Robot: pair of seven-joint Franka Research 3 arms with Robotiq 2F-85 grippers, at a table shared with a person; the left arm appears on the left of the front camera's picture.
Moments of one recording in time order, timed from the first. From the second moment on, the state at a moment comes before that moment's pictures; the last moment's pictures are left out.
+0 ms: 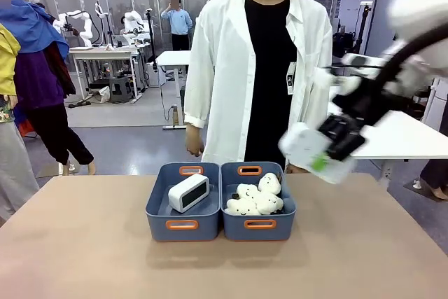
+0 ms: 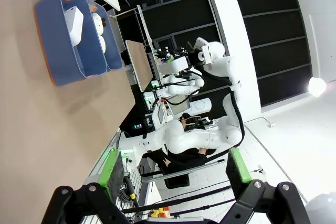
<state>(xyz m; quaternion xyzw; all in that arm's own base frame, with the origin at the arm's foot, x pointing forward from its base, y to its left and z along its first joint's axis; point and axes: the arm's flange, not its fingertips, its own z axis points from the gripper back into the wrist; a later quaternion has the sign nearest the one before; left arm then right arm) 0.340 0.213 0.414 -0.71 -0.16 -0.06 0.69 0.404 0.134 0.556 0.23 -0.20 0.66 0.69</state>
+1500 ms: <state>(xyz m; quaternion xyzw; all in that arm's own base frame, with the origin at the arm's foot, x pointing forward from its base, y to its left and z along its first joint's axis) 0.340 0.214 0.414 -0.70 -0.16 -0.06 0.69 0.524 0.461 0.399 0.06 -0.02 0.85 0.52</state>
